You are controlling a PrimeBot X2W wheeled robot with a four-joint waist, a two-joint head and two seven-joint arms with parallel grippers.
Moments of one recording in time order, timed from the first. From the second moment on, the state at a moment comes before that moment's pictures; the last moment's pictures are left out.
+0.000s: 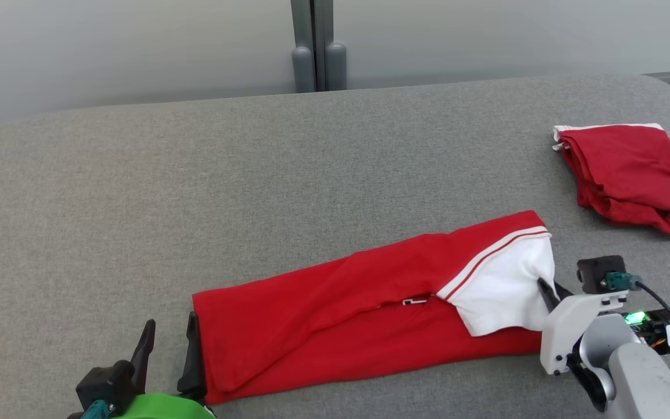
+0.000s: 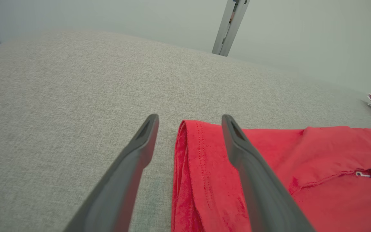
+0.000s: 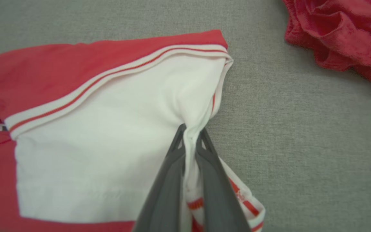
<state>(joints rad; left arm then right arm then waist) 0.03 0.15 -0.22 0.25 -0.48 0.01 -0.26 -0.25 -0.11 -0.02 0.49 0.12 0.13 0.16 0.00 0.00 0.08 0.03</state>
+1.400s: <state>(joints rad) 0.01 0.09 -0.17 0.30 -0.42 -0.04 -0.26 -0.28 -0.05 0.46 0.21 0.27 0.13 0.19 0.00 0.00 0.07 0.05</state>
